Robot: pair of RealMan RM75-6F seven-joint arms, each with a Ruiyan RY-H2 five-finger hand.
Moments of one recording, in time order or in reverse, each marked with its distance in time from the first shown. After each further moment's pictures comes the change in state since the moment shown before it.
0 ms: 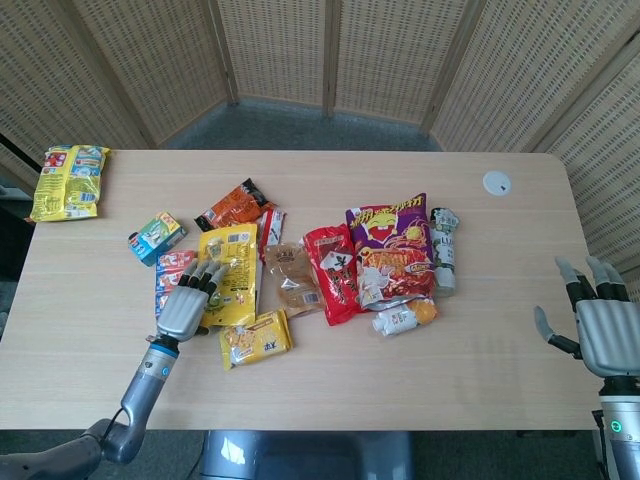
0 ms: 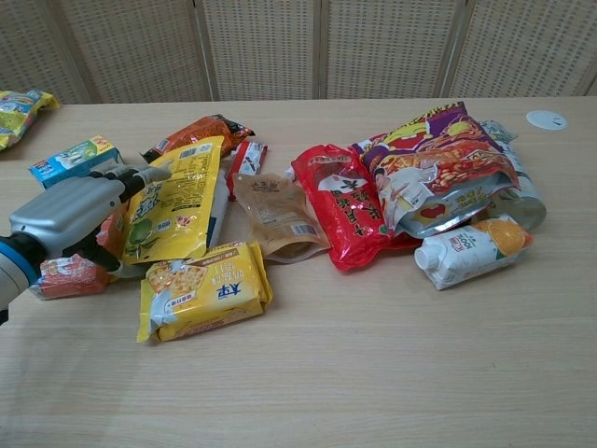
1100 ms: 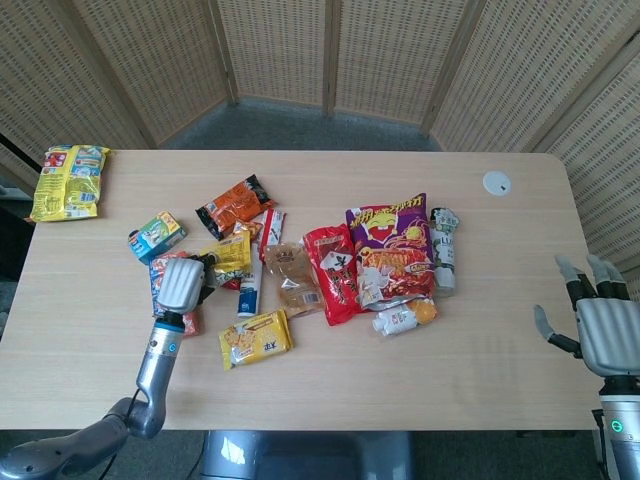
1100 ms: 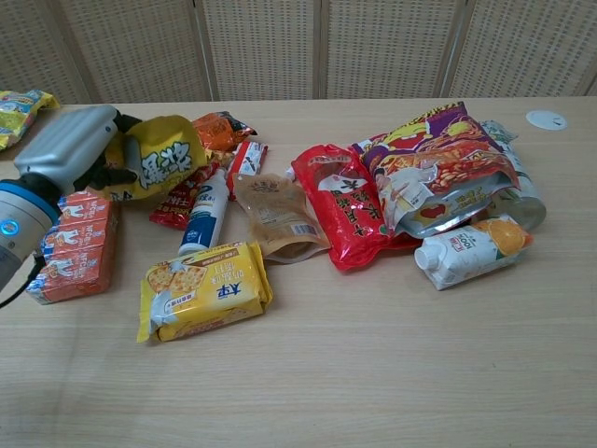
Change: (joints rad) left arm -0.091 -0.086 -0.119 0.124 -0.020 0.154 -0.156; right arm 0.000 0.010 0.007 -0.020 -0.002 -0.001 0.005
